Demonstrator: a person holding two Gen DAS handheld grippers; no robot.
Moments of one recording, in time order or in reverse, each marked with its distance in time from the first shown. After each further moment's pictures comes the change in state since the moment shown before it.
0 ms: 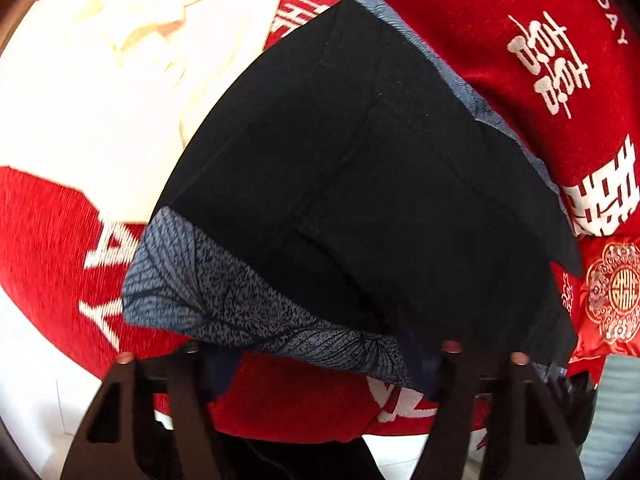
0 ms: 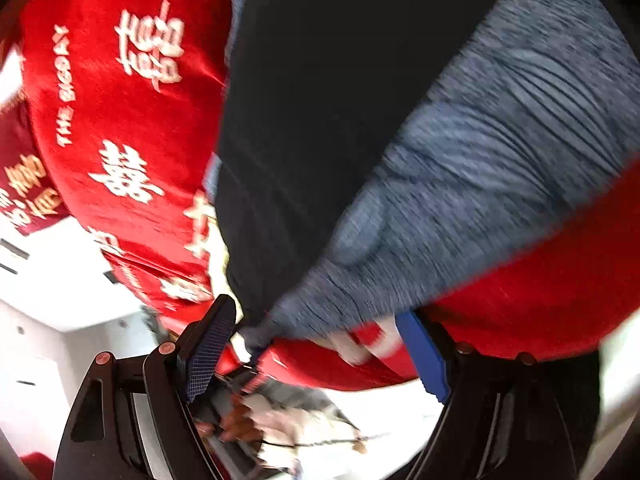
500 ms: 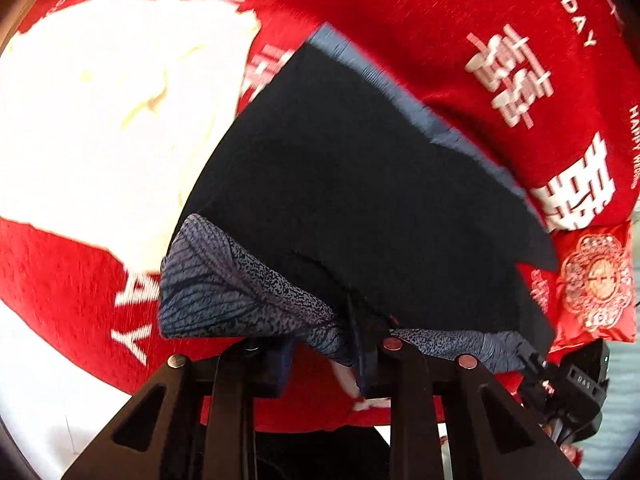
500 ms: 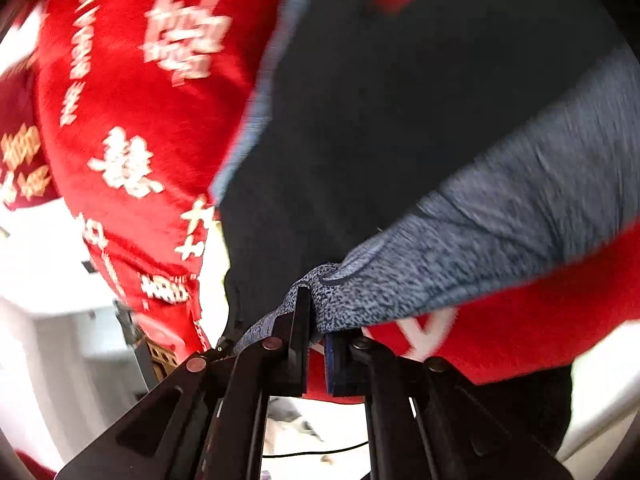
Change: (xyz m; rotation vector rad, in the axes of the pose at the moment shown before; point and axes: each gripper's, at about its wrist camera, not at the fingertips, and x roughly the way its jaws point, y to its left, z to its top) left arm -0.062 -0.010 0.022 0.059 -0.031 -0.068; right arm -0.021 0.088 0.013 -0.168 -0.019 -0.160
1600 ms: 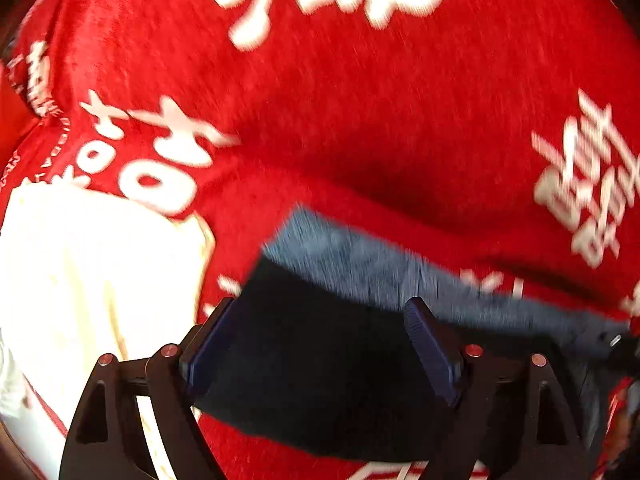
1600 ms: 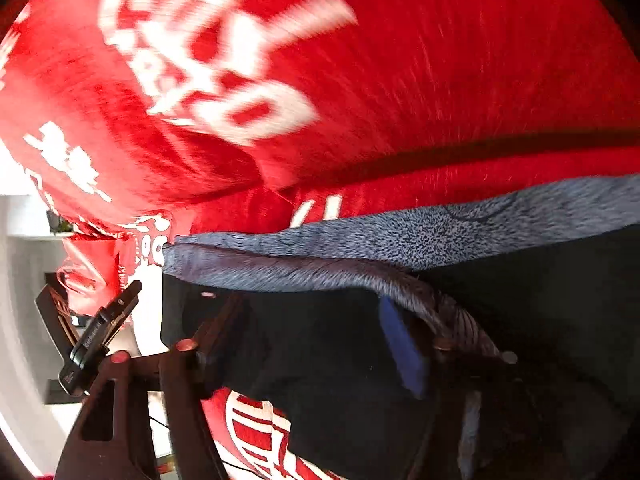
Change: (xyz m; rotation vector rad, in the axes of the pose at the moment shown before) left arm 0.085 -0.085 0.186 0.102 -0.208 0.364; right arm 0.139 0.107 0.260 -0.431 0.244 -0.240
